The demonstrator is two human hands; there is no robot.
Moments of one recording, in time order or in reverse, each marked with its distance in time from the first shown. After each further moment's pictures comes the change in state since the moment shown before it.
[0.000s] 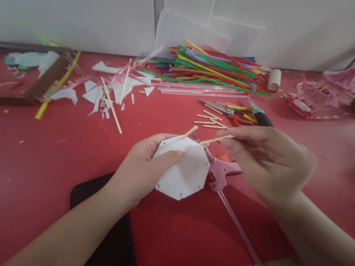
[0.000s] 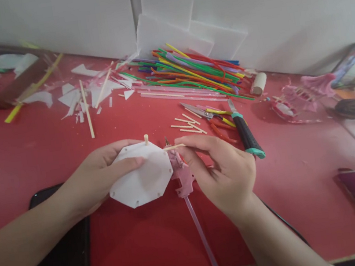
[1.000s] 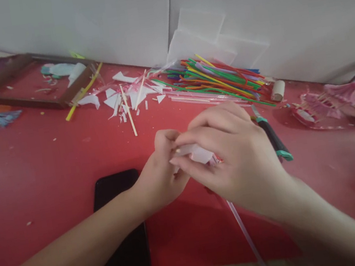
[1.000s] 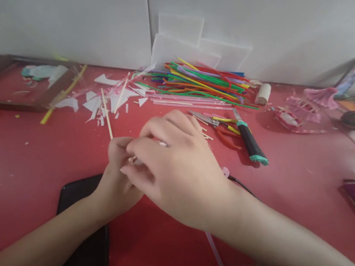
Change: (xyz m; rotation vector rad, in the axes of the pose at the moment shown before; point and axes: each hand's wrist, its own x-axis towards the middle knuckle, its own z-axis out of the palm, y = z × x) left_hand -0.005 -0.014 0.003 0.320 0.077 0.748; right_hand 0.055 -0.065 0.014 -0.123 -0.390 -0.344
